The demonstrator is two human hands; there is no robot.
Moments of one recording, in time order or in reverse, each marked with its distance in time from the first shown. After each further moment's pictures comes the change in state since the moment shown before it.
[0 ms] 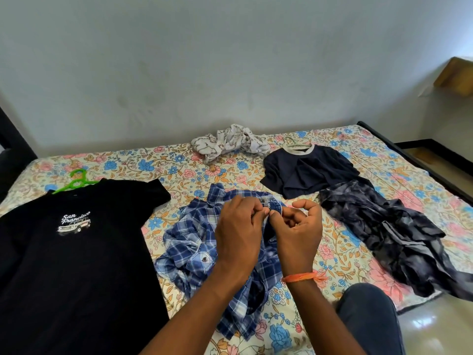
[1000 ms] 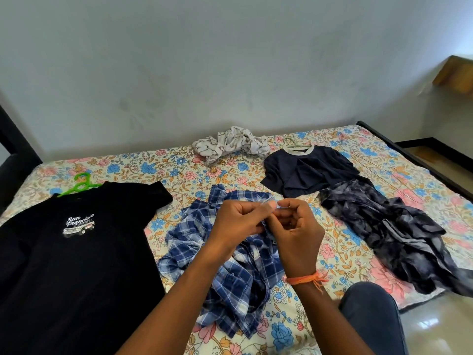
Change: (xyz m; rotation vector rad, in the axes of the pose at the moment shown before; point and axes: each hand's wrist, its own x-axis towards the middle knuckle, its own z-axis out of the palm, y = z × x) left_hand 0.017 0.001 -0.024 -0.753 -0.452 -0.439; right_hand -0.002 0.004 -0.012 -0.217 -0.104 -0.407
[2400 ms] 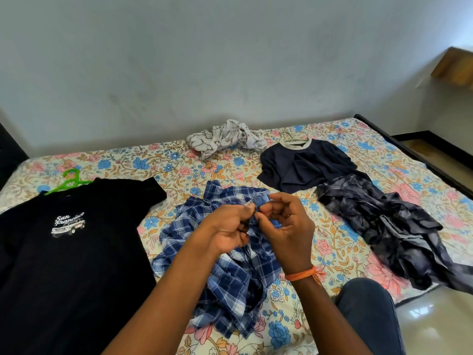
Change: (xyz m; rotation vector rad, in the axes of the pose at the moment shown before) left_hand 0.026 0.001 -0.005 -0.183 -0.025 -0.530; right_hand 0.008 0.018 0.008 0.064 -0.159 0.007
